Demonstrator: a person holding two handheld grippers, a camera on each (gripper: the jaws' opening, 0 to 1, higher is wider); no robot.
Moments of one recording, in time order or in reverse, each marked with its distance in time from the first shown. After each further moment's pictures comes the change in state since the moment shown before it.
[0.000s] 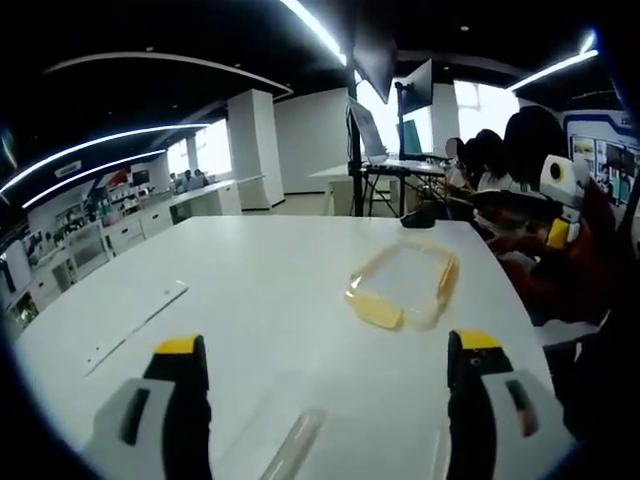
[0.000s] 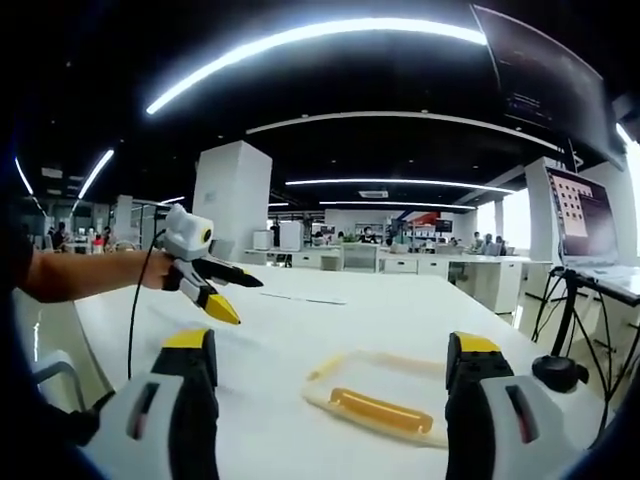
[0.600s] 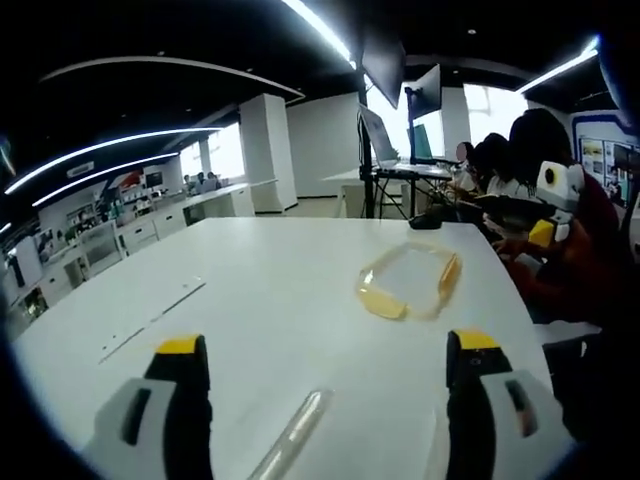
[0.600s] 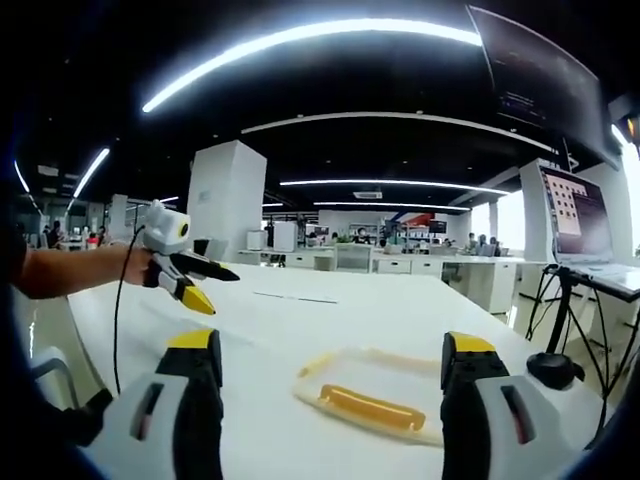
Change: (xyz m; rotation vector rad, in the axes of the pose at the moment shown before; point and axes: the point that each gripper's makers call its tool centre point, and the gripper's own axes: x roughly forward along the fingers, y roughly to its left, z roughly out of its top) left arm -0.021 0.011 -0.005 -0.007 -0.022 0.053; right arm -0.001 -0.013 -0.006 0.000 -0.009 -0.031
